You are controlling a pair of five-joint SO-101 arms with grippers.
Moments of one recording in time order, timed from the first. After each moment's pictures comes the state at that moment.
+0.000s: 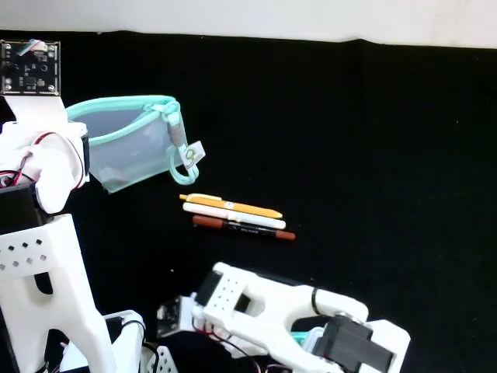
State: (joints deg) left arm -22.3 -35.8 12.9 73.0 -7.9; right arm -65.9 -6.3 52.3 71.9 30.9
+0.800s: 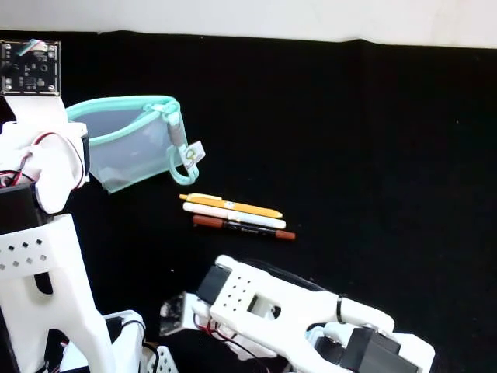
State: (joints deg) left arm -22.3 -35.8 12.9 73.0 -7.9; right arm -65.7 -16.3 50.0 87.0 30.4
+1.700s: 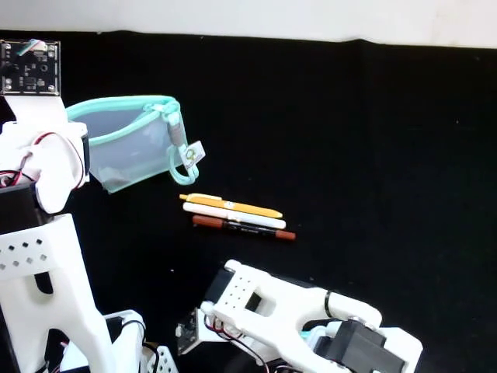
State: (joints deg) left arm -22.3 -35.8 12.9 73.0 -7.9; right arm -63.1 -6.2 56.3 79.7 43.1
